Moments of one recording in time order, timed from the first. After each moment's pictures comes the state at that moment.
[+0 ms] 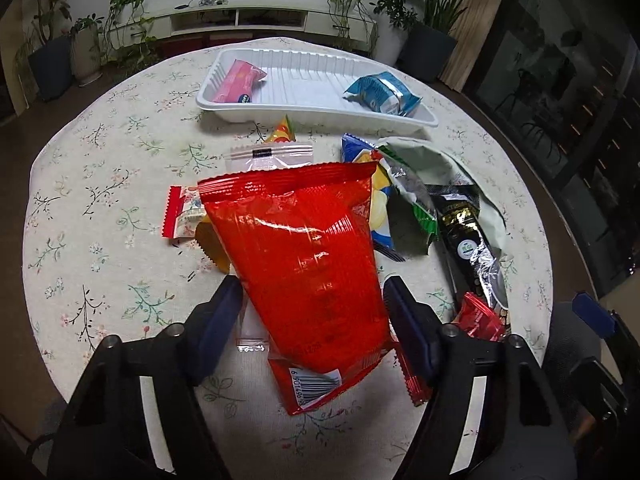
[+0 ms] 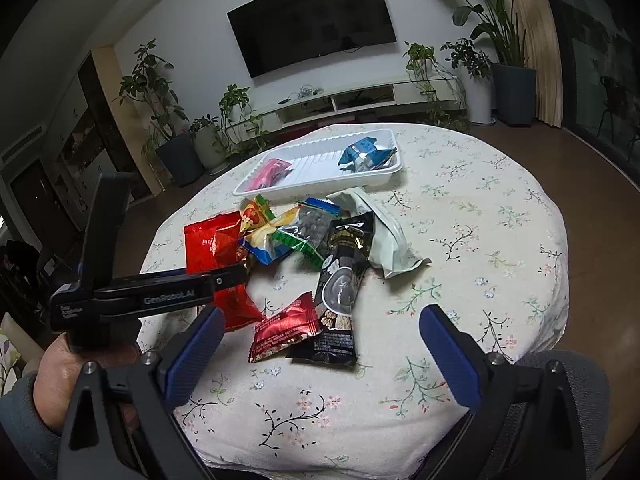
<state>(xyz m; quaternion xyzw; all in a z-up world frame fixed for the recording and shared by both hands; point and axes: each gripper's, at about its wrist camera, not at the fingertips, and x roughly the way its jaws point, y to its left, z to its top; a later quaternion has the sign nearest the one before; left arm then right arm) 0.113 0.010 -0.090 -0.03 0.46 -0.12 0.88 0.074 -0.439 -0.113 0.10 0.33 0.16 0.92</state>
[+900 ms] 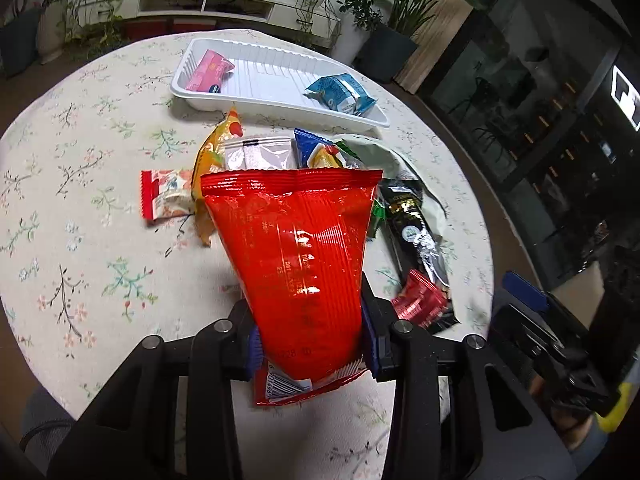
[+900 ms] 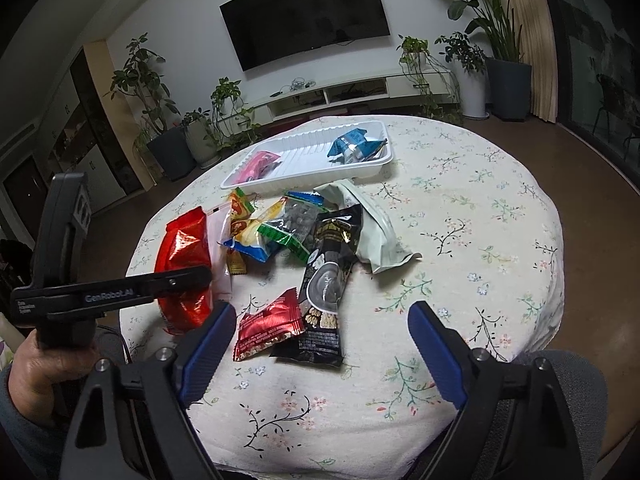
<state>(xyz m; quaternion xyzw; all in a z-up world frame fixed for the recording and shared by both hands) 0.094 0.036 -0.077 -0.10 0.46 -0.22 0.85 0.084 -0.443 -0.118 0.09 0.35 0.15 0.92</state>
